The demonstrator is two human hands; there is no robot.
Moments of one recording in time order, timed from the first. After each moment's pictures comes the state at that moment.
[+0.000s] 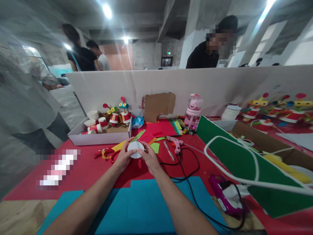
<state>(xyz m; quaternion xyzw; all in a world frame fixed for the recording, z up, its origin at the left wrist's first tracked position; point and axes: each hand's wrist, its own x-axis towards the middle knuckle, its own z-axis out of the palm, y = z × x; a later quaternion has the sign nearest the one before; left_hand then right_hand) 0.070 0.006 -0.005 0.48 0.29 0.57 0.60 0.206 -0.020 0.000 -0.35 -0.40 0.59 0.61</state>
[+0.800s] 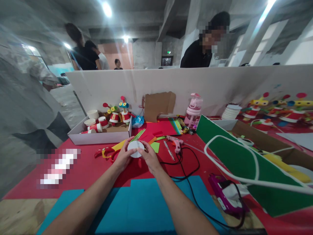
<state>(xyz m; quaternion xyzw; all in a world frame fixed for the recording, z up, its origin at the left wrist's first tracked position) 0.071 0.006 -0.004 0.48 0.30 0.57 0.60 0.206 -0.019 -0.002 -0.34 -0.40 0.60 0.61</state>
